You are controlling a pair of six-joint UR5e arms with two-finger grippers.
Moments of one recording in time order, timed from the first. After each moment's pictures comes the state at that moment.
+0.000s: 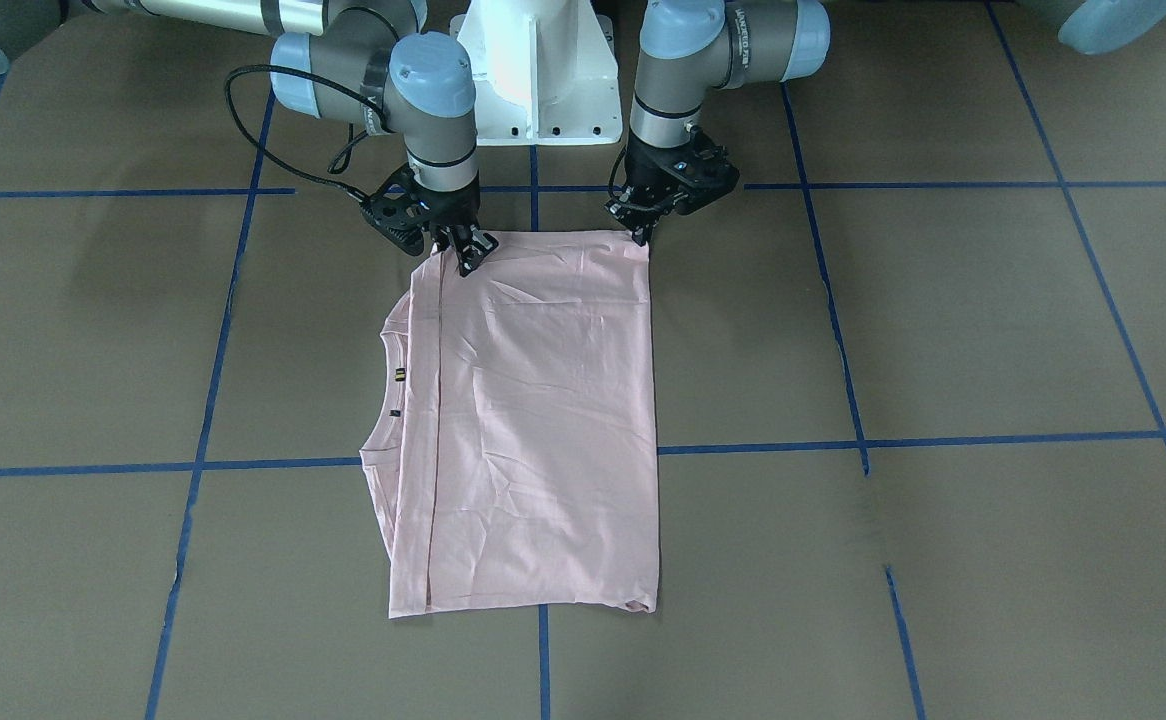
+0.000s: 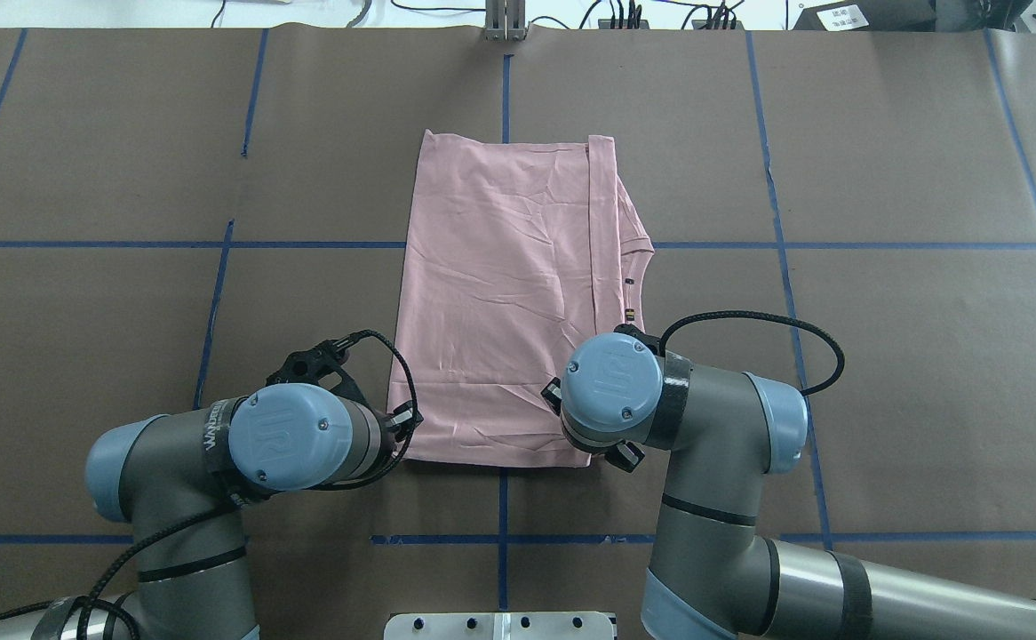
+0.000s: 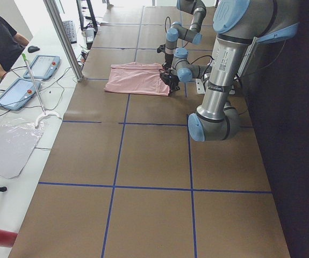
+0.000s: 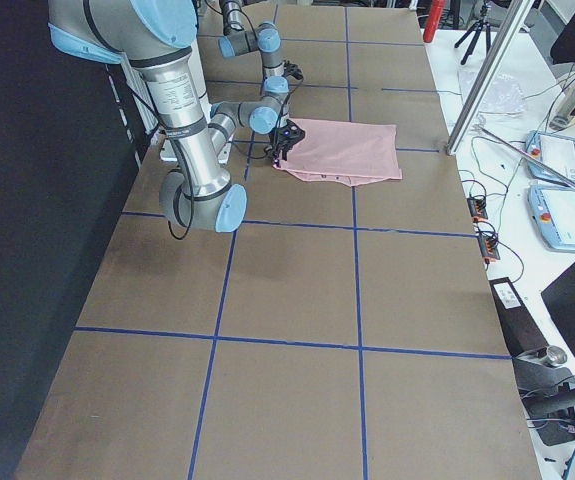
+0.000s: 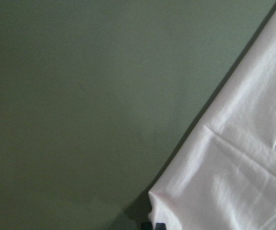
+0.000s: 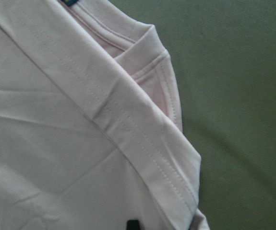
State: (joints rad) left arm -0.30 -2.01 -1.88 -1.67 -1.64 -1.96; right arm 0.34 -1.01 1.72 -1.58 1.75 2.07
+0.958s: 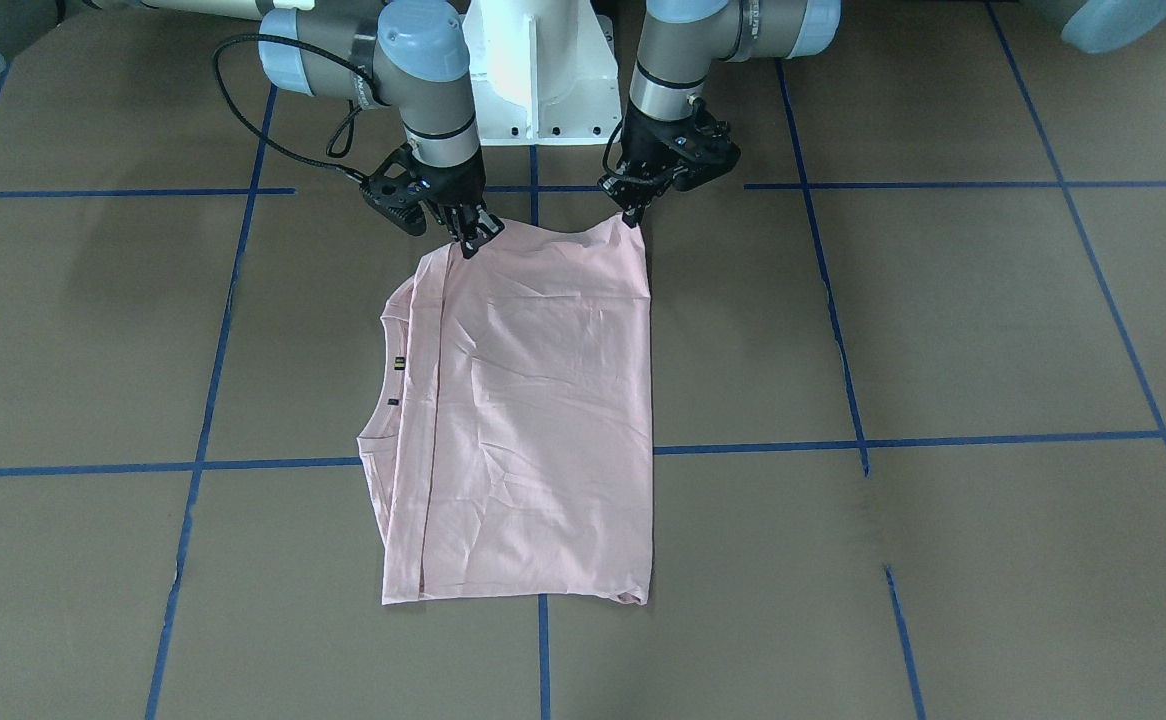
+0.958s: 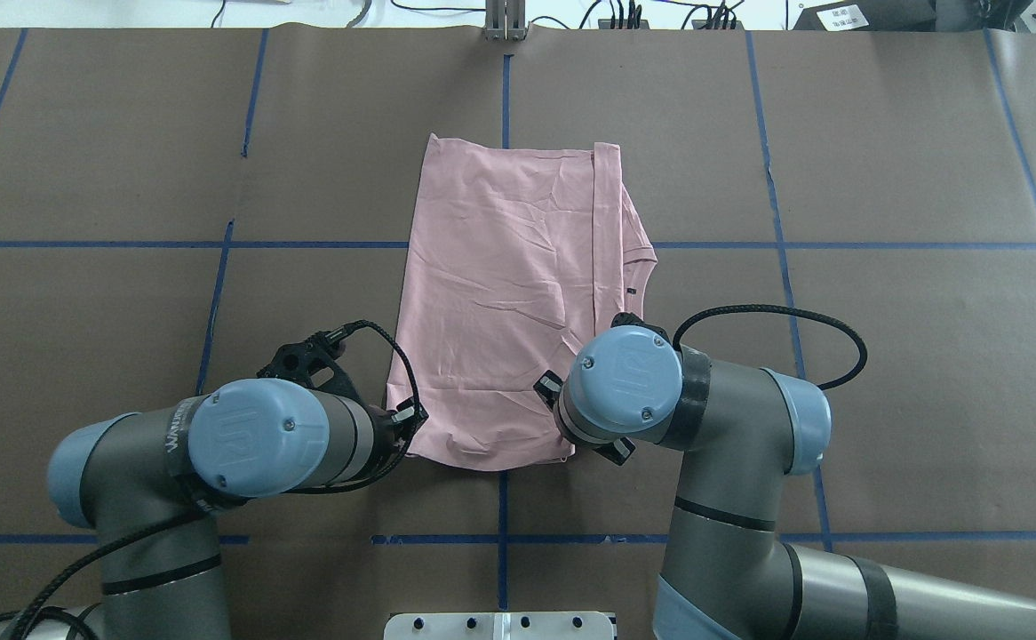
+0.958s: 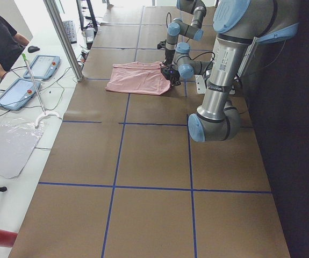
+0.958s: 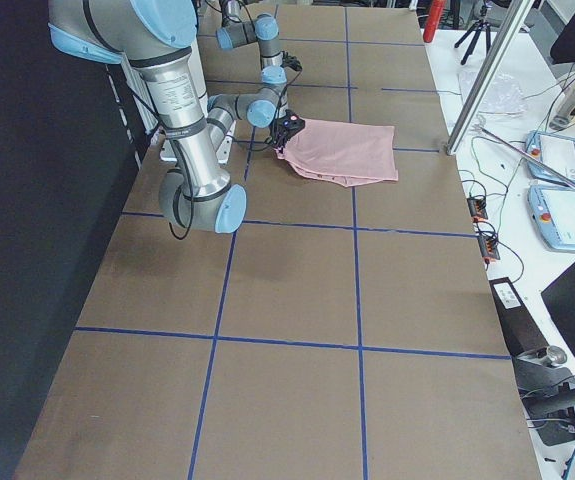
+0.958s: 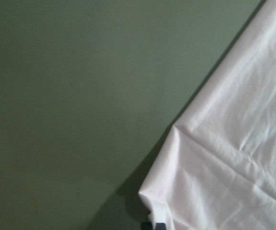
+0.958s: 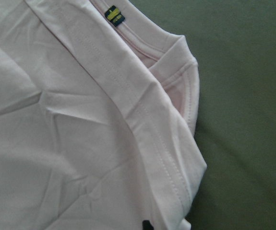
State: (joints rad) left arm -0.30 -2.00 -1.99 -1.66 -1.65 -1.96; right arm 0.34 -1.02 1.82 -1.57 1.74 2.08
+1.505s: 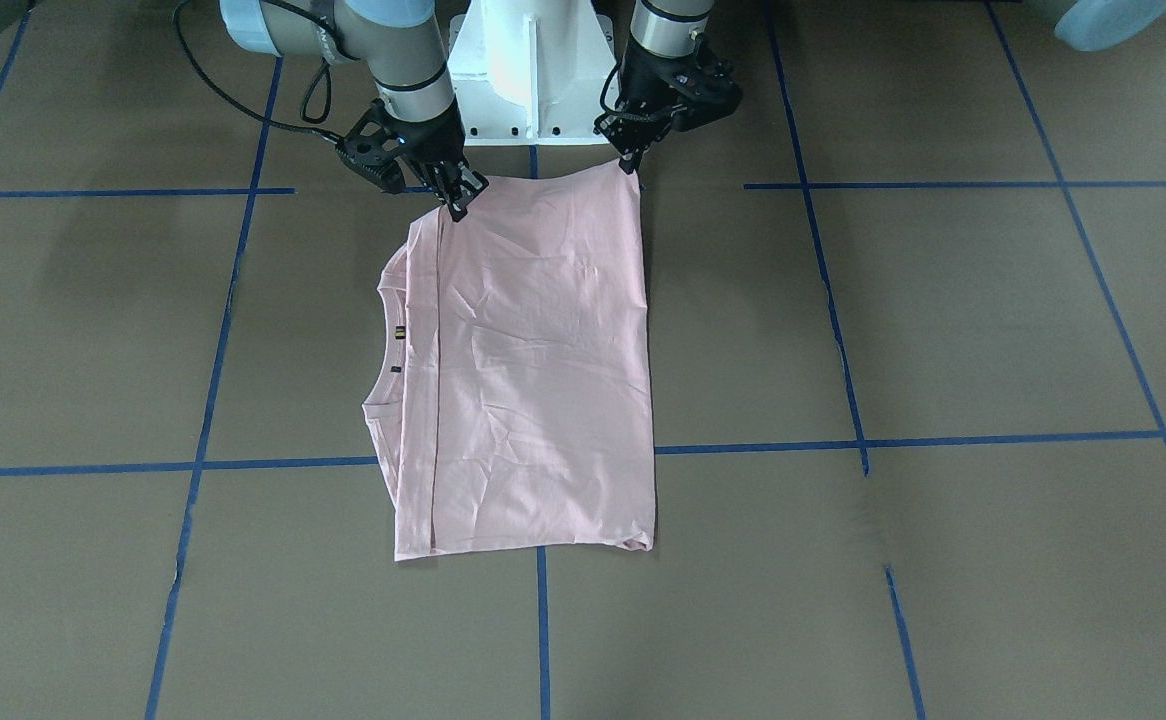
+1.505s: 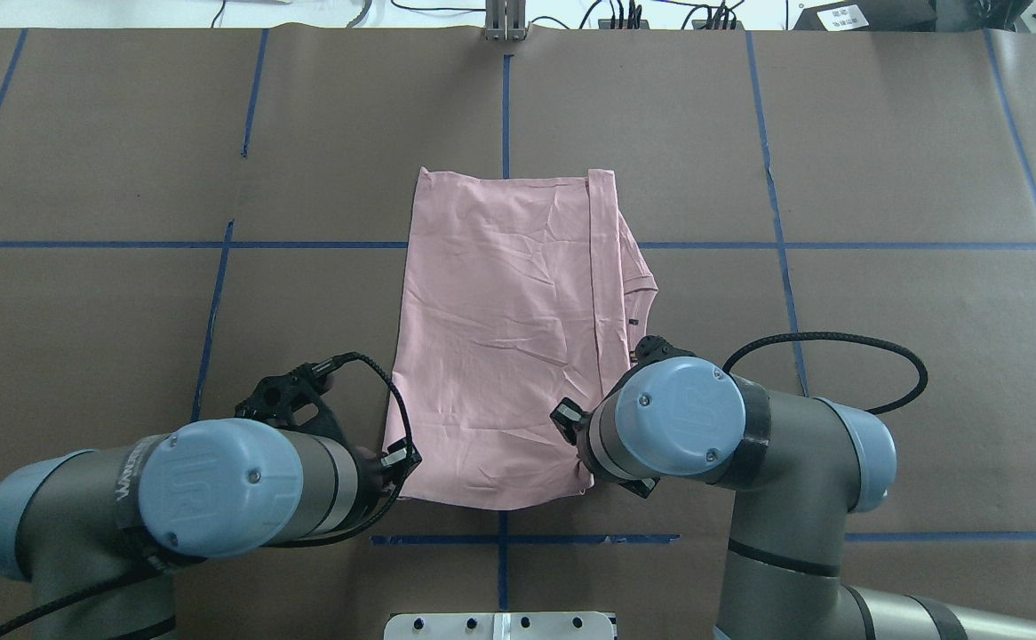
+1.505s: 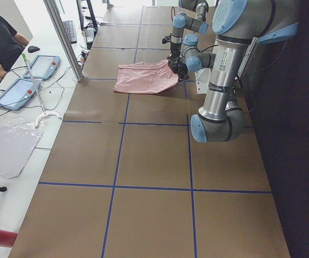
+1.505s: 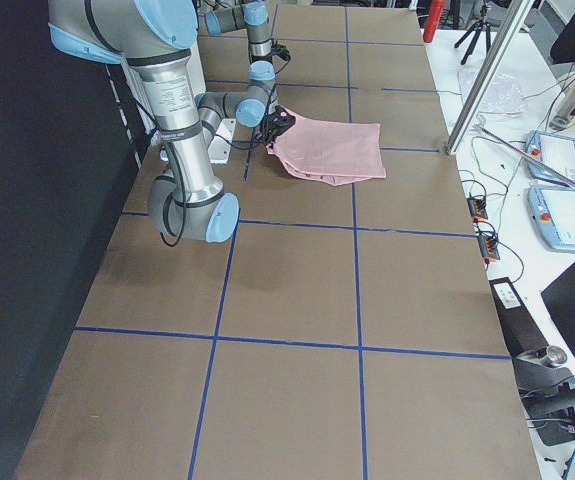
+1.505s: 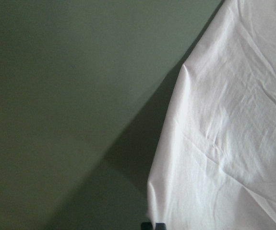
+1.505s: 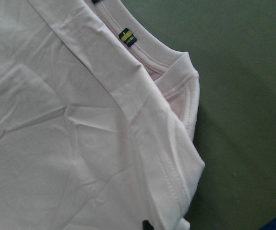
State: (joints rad) left arm -0.23 -1.96 -2.16 -1.51 -1.65 -1.96; right arm 0.29 -1.12 1.97 -1.56 1.74 2.08
